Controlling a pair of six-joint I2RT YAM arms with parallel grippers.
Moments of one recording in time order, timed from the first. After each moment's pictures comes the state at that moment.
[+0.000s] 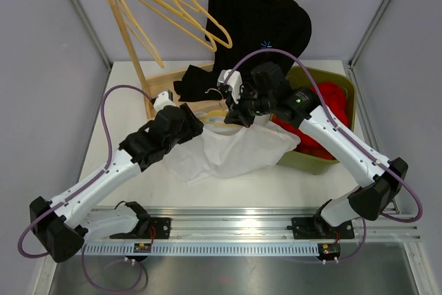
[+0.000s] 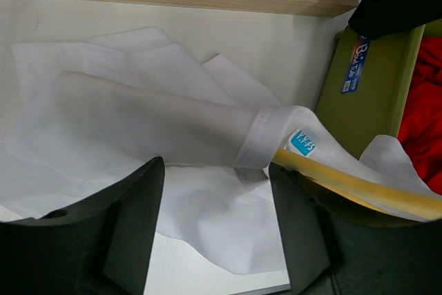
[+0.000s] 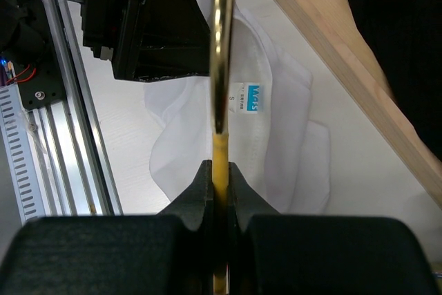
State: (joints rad) left arm -0.71 1.07 0.98 -0.54 -0.36 -0.92; right arm 0.72 1.49 1.59 -0.72 -0.46 -0.29
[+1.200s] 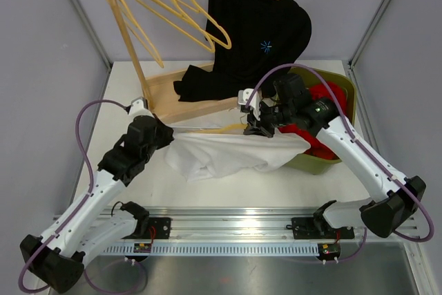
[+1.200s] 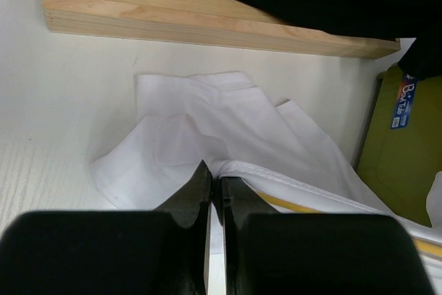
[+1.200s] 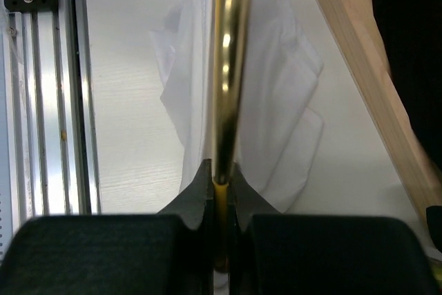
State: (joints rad) left arm -0.49 0.84 0.80 -0.50 -0.33 -0.75; right arm 0.60 1.33 1.41 -0.83 -0.61 -0.64
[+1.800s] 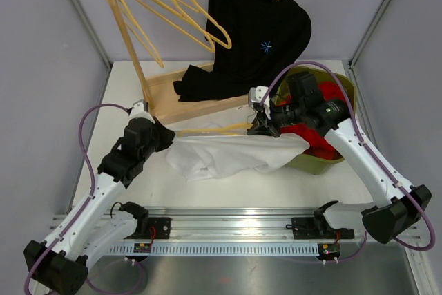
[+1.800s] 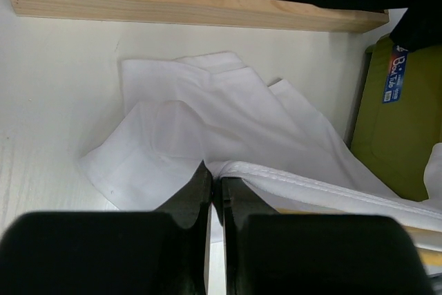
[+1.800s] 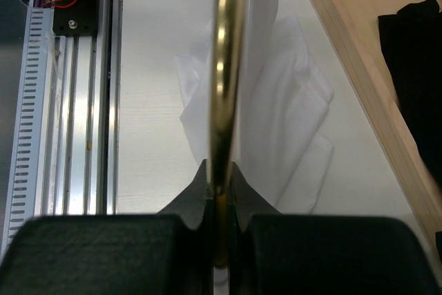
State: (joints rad) left arm -0.41 0.80 0.73 -0.45 -0.16 -0.70; right arm 0.50 1.28 1.37 -0.83 -0.82 -0.70
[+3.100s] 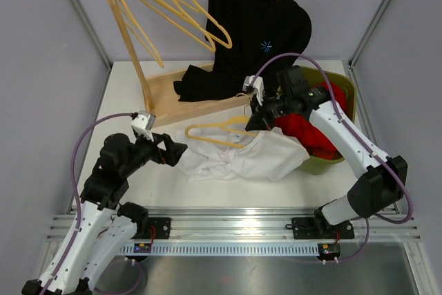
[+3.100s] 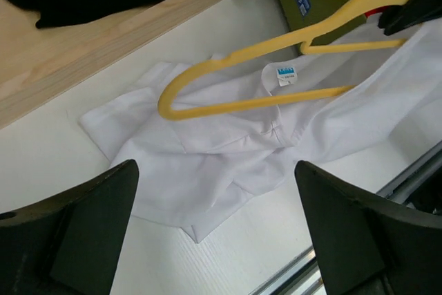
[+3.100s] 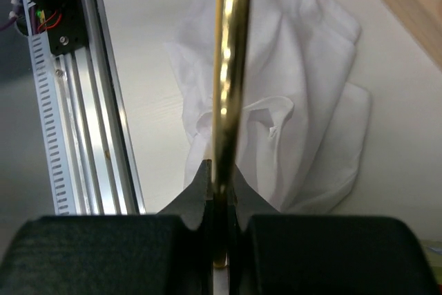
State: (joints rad) left arm -0.35 0.53 0.68 -0.45 0.27 -0.24; right arm 0.44 1.48 1.41 -0.79 -0.78 -0.44
